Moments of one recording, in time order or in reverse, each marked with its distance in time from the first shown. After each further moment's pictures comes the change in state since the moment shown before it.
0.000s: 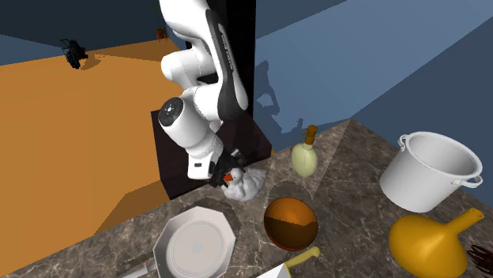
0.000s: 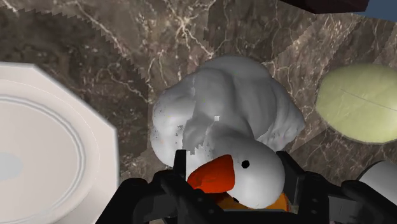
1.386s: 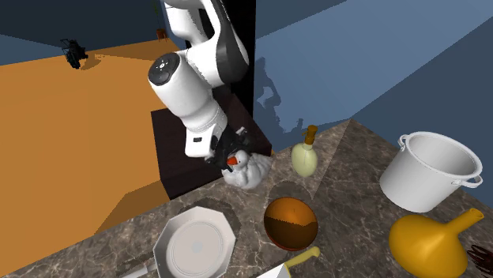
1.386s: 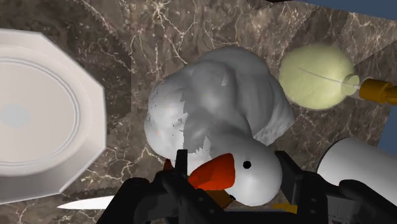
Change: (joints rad) arm -0.018 -0.173 0.021 0.123 -0.189 -0.230 0.243
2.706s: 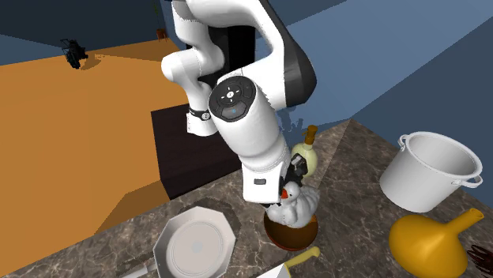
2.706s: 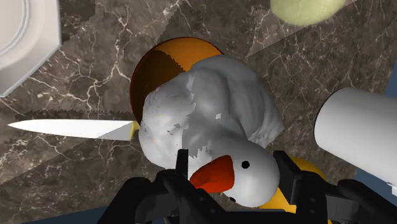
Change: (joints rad) arm 0.067 0.415 0.070 0.527 0.090 -0.084 0.125
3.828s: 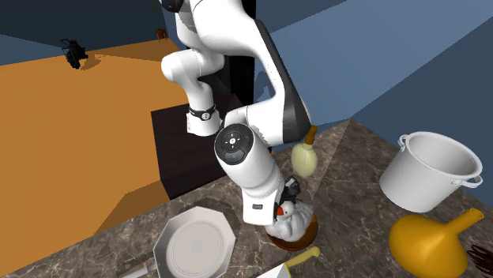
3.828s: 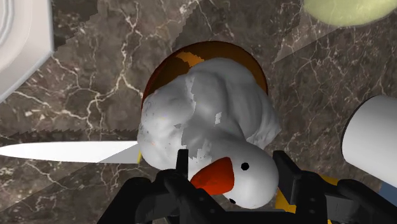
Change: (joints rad) arm -0.010 0.121 0.025 -0.057 0.087 0.152 -0.109
